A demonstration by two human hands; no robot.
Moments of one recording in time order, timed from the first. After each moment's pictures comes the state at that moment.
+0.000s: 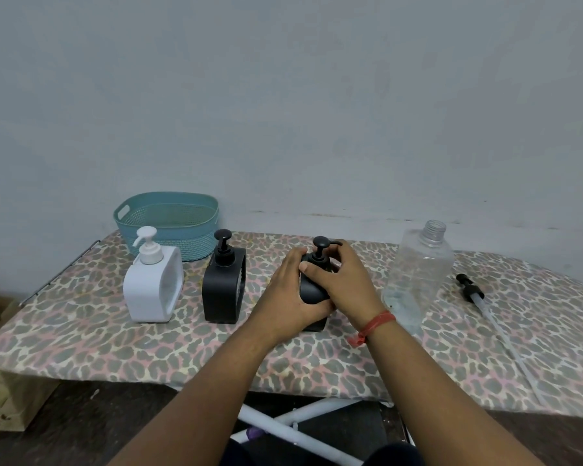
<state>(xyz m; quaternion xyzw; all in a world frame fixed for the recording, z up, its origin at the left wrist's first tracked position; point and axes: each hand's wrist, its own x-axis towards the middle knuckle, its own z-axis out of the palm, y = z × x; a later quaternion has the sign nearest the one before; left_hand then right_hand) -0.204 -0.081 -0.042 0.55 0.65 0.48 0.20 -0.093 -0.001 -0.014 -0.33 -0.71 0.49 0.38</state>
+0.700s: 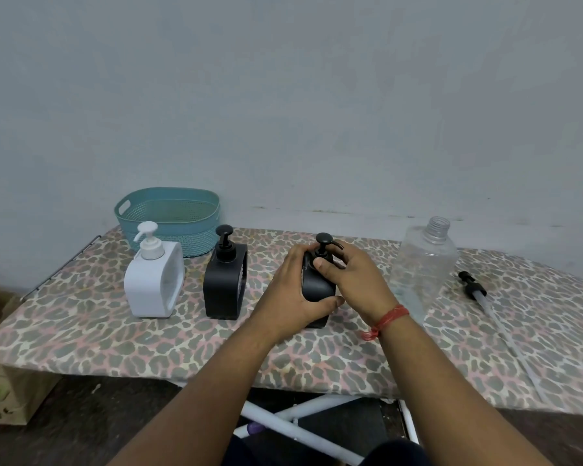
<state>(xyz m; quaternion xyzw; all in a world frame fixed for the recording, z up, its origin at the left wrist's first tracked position) -0.204 -0.080 -0.045 0.56 0.65 0.48 0.17 -0.081 0.002 -0.006 -0.29 -0.74 0.50 0.34</state>
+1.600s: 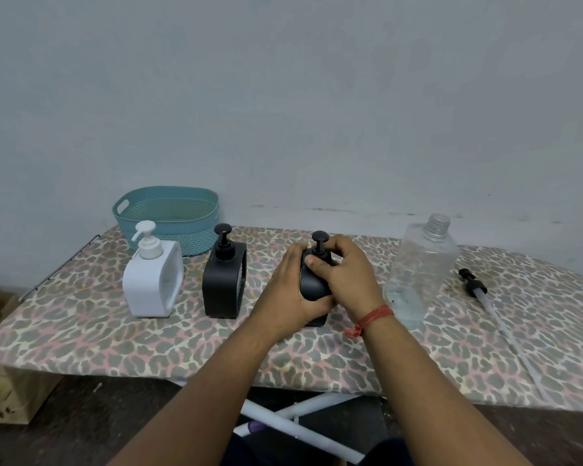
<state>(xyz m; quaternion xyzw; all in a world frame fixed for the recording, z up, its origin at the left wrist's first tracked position) -0.205 -0.081 -0.046 0.56 0.64 0.49 0.20 -0.097 0.001 -0.015 -0.36 -0.71 0.46 0.39</state>
